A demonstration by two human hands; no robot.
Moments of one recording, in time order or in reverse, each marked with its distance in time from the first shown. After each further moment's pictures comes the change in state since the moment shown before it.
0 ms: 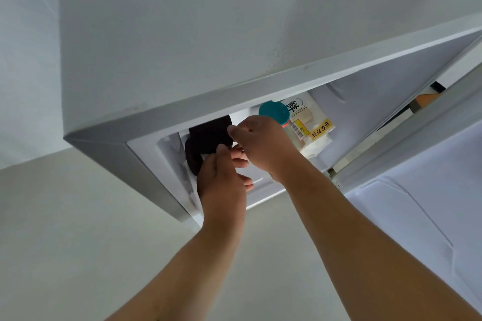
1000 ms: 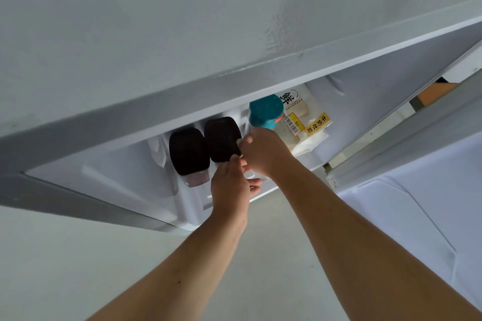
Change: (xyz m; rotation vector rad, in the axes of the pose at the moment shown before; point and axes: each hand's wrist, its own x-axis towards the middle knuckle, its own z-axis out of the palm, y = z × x) left_hand 0.037 -0.056 0.034 0.073 -0.129 -0.307; right_hand 0.044 0.078 0.016 -0.485 -0.050 -0.015
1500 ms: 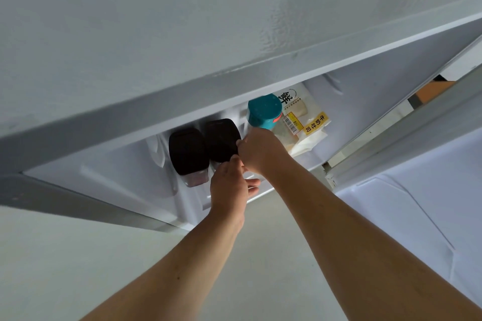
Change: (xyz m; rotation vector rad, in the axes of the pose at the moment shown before) left_hand 0.007 -0.004 -0.003 0.019 -0.045 -0.006; right_hand 0.005 0.000 0.006 -0.068 -0.008 0.051
